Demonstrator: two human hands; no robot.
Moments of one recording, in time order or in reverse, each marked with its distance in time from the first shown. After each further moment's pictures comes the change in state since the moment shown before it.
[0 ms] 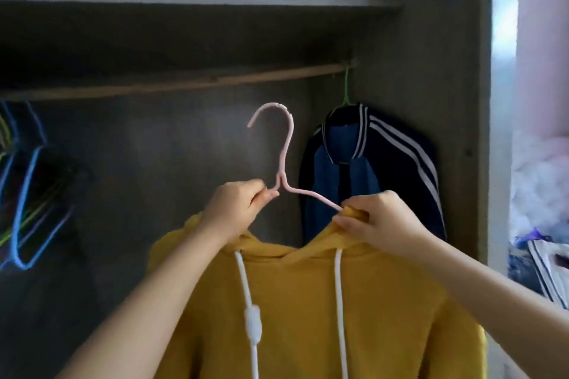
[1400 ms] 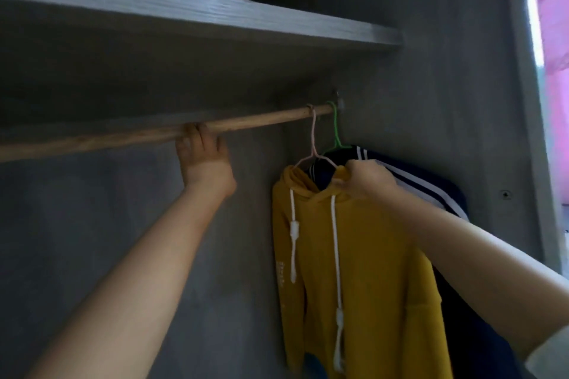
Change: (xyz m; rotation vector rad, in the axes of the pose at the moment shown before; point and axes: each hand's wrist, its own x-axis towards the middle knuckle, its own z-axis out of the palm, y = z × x) left_hand 0.186 -0.111 0.002 0.743 -0.105 -0.257; right_hand 0.218 0.049 0.015 -0.370 0.105 0.591
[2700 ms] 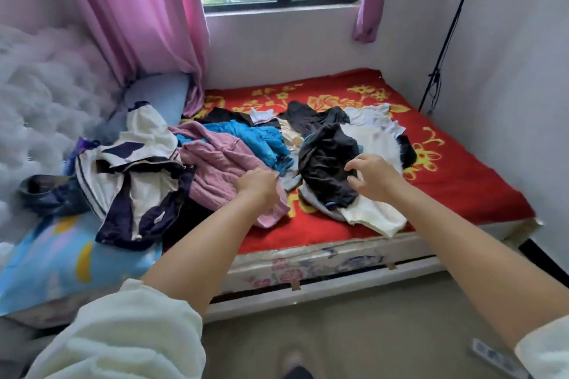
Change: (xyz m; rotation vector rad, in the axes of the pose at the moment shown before) left_hand -0.391 0.885 -0.220 -0.668 -0.566 1.325; right_hand -0.393 0.813 -0.211 -0.376 -0.152 0.814
